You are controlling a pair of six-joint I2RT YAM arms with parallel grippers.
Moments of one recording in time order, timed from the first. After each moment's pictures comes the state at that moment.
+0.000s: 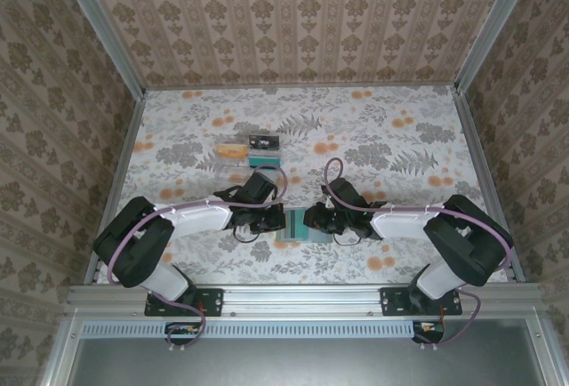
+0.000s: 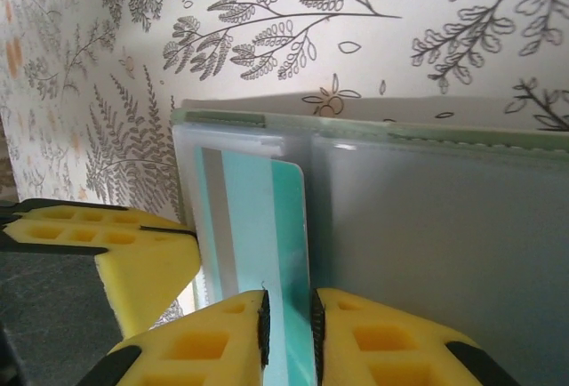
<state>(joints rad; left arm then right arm) -0.81 1.52 0.68 -0.21 0.30 -0.82 0.70 1.53 0.56 0.15 -0.31 1.00</state>
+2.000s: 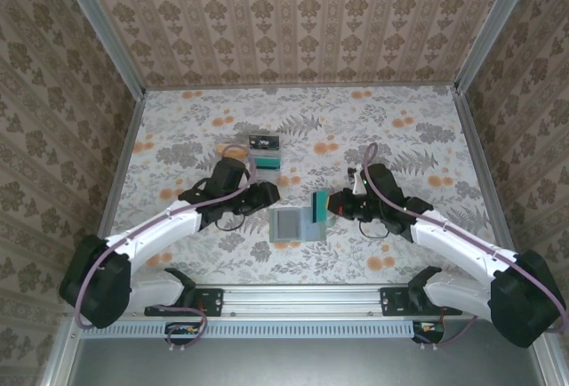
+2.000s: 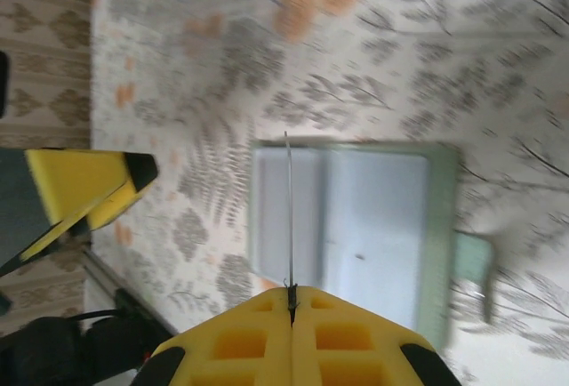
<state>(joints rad) -0.63 1.21 0.66 -0.21 0.36 -0.90 0.53 1.10 0.61 -0.20 -0.38 0.84</state>
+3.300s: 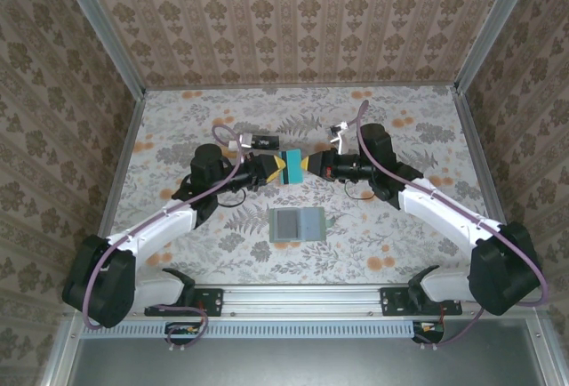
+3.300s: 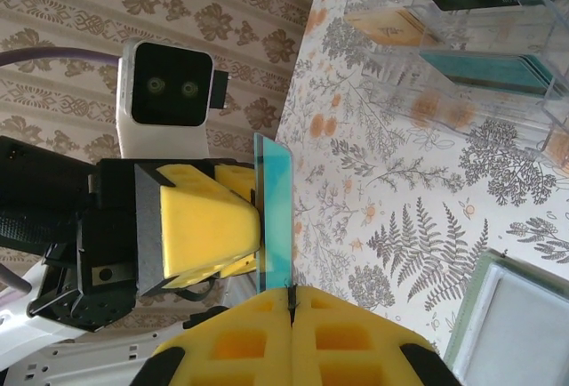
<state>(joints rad) -0.53 1.23 0.62 0.42 0.73 -1.22 0.48 1.31 0.88 0.02 -0.68 0.87</state>
